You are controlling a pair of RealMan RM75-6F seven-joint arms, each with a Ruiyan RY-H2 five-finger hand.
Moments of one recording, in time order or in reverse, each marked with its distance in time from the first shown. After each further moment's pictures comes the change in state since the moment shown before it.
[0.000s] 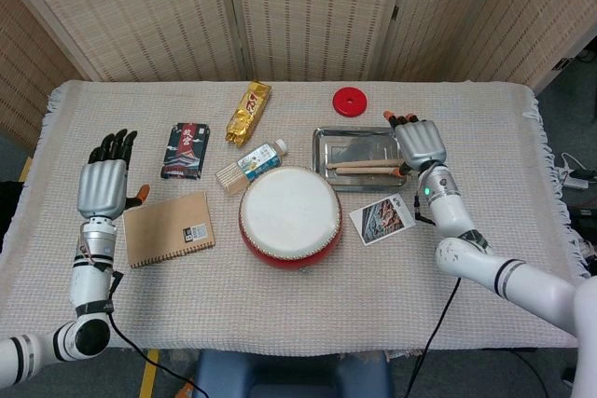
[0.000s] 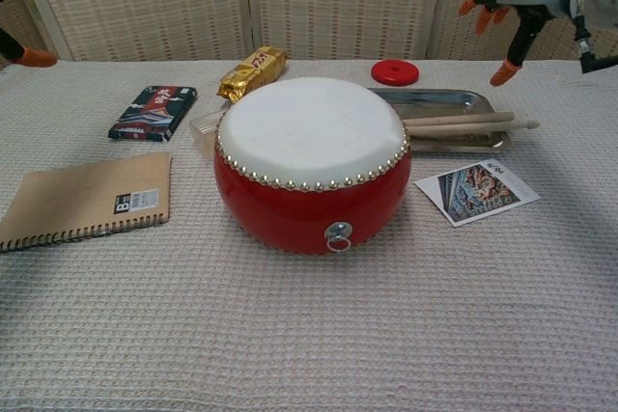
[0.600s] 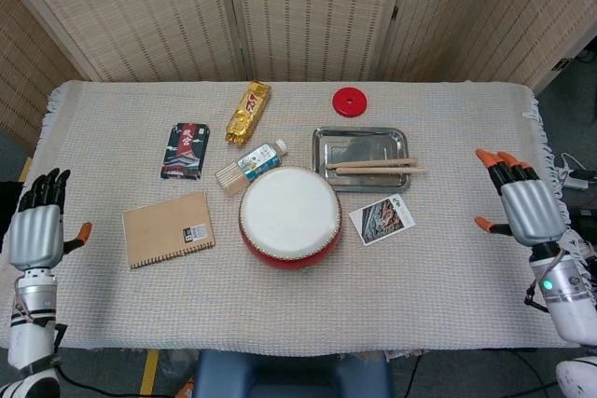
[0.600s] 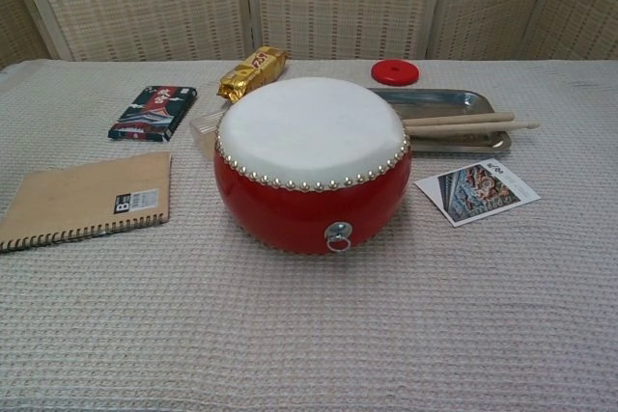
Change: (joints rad) left arm 0.277 0.085 0.164 -0.028 0.240 0.196 -0.181; right arm -0.550 0.309 -0.178 -0.313 -0.717 0.560 0.556
